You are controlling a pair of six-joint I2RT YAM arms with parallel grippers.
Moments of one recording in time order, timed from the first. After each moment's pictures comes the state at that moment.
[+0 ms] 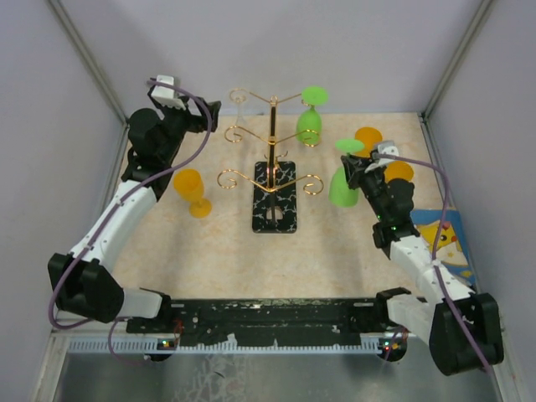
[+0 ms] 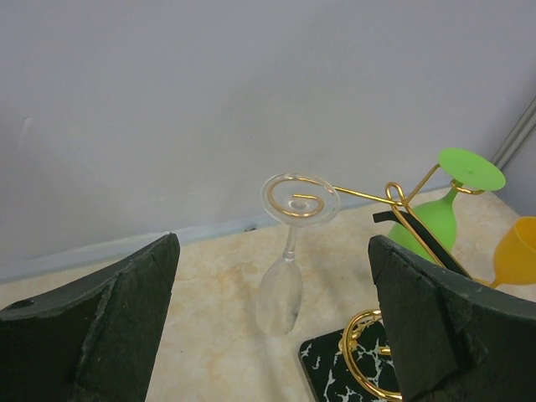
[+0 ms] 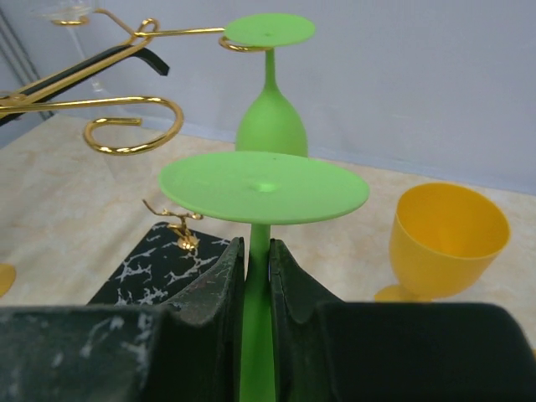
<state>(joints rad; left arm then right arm) -0.28 1.36 1.22 0.29 0.07 -0.12 0.20 1.01 0.55 0.57 -0.16 0.08</state>
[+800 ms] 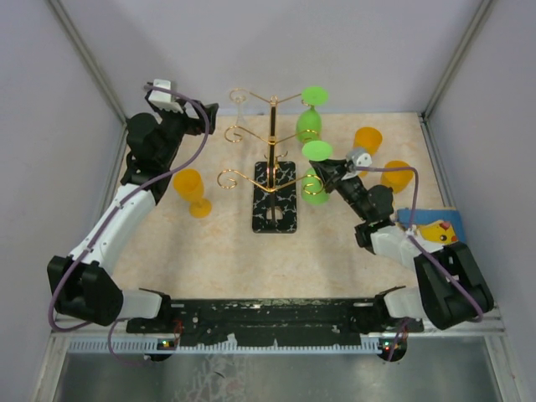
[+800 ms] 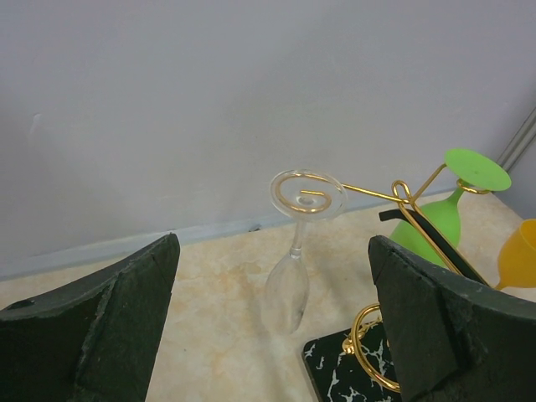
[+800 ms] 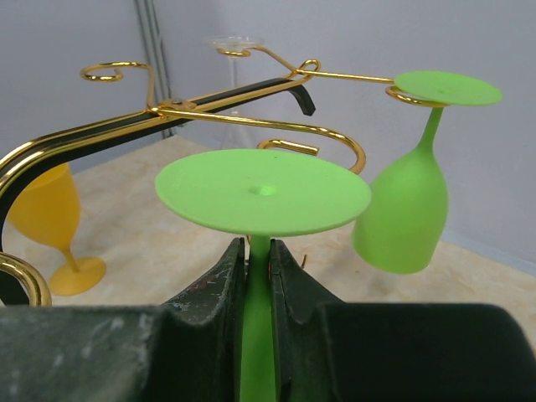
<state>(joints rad) -0.26 1.34 1.17 0.33 0.07 -0.13 0.34 1.29 0.47 1.15 -0.35 0.10</state>
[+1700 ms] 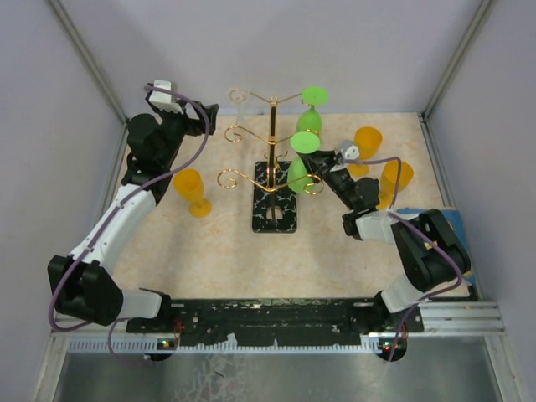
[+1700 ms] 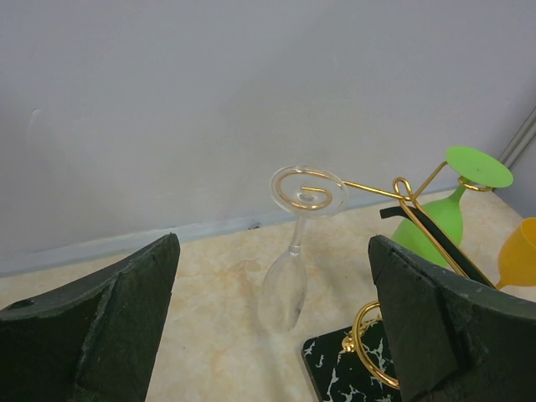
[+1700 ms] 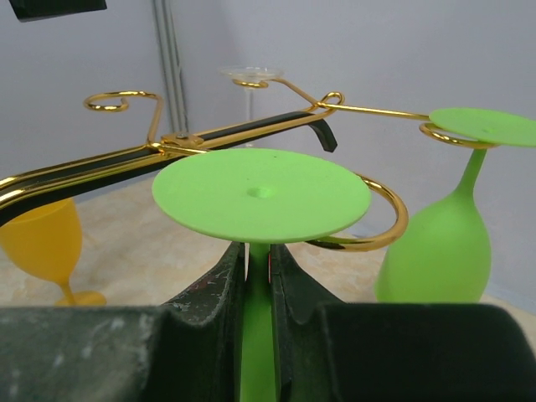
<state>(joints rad) -0.26 1.34 1.16 0.34 0.07 -0.13 0.38 1.54 0.58 1.38 -0.35 0.13</state>
